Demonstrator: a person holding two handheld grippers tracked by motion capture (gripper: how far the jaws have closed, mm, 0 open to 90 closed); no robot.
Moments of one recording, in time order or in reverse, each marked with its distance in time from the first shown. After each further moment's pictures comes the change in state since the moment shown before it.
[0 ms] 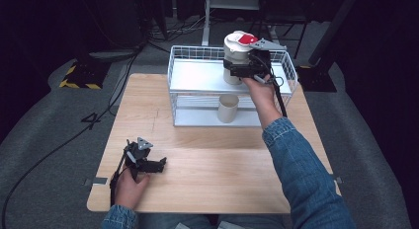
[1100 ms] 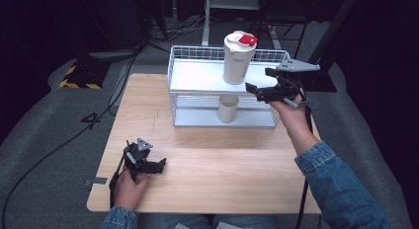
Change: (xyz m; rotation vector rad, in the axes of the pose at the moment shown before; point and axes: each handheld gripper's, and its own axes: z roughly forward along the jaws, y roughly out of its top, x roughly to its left) left arm -0.001 -0.002 -0.002 0.004 -0.002 0.000; right arm -0.001 -0.024 -0.099 0.075 0.080 -0.069
